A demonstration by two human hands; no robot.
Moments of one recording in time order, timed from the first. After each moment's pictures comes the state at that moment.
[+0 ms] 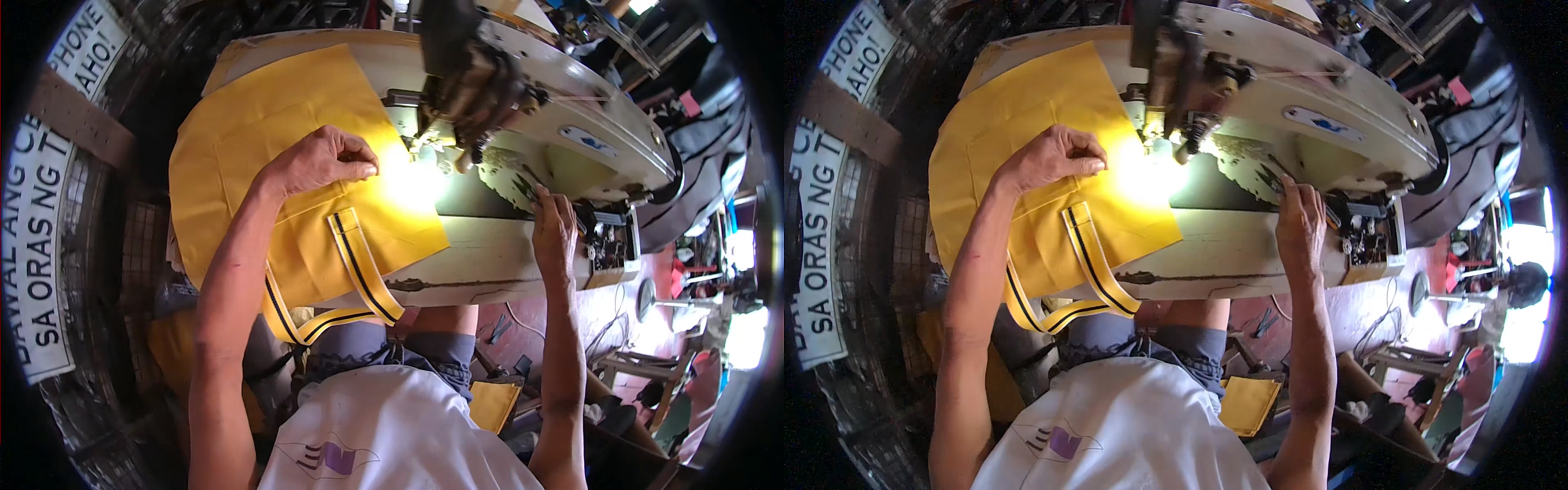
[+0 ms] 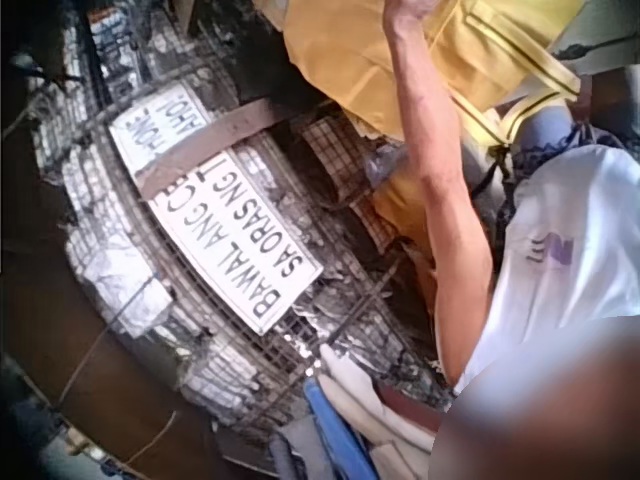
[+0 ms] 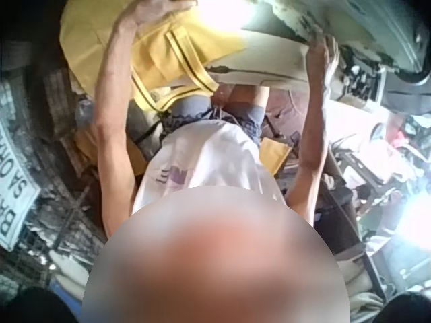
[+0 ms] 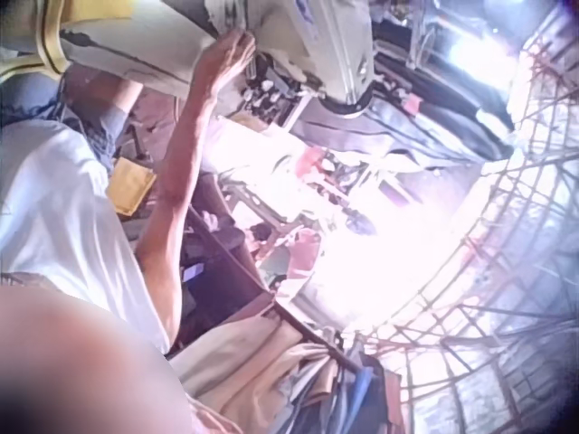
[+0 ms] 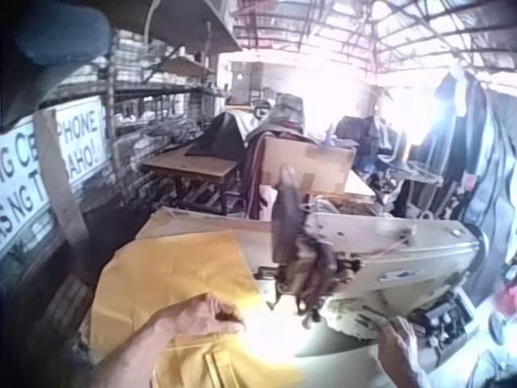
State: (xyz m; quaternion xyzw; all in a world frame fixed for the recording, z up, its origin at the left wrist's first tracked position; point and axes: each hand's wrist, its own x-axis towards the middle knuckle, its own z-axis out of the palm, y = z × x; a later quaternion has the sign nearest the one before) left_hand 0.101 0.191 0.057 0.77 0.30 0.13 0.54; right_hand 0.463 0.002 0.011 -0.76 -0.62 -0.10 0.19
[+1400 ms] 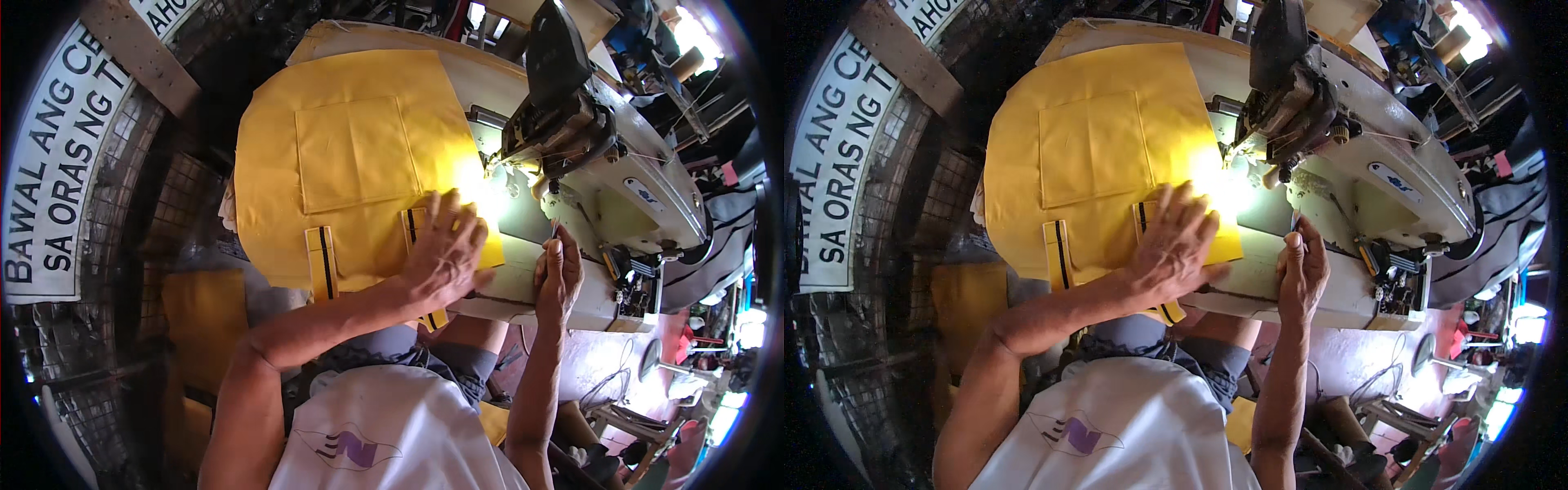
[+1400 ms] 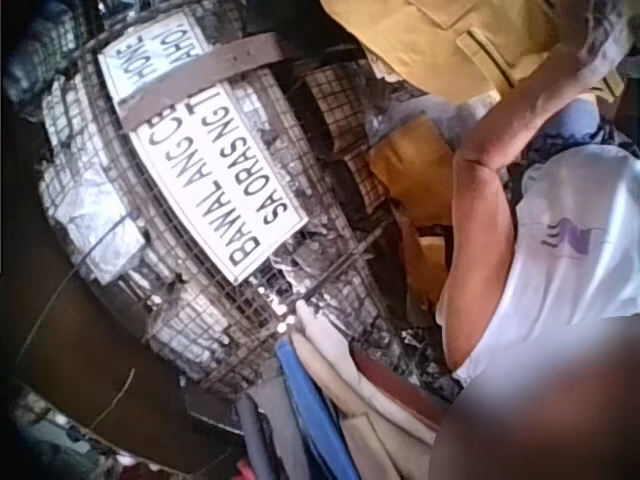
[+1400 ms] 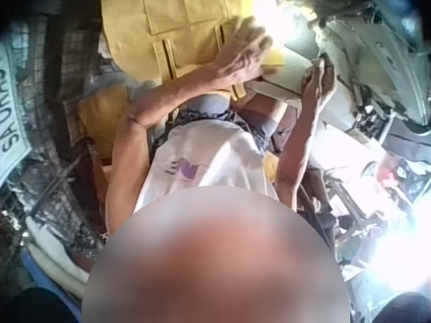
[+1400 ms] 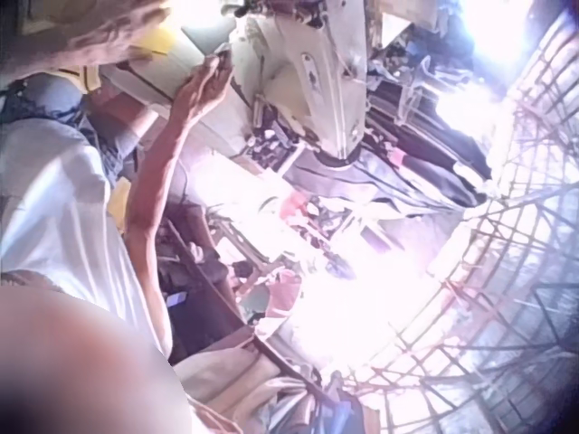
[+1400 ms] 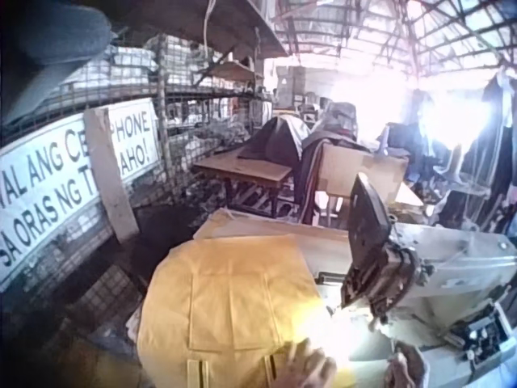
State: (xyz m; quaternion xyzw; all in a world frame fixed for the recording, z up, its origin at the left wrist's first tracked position) left_hand 0.153 0.050 0.016 0.89 0.38 0.23 0.06; right_hand 0.360 -0.008 0.014 -0.60 -0.42 0.33 0.60
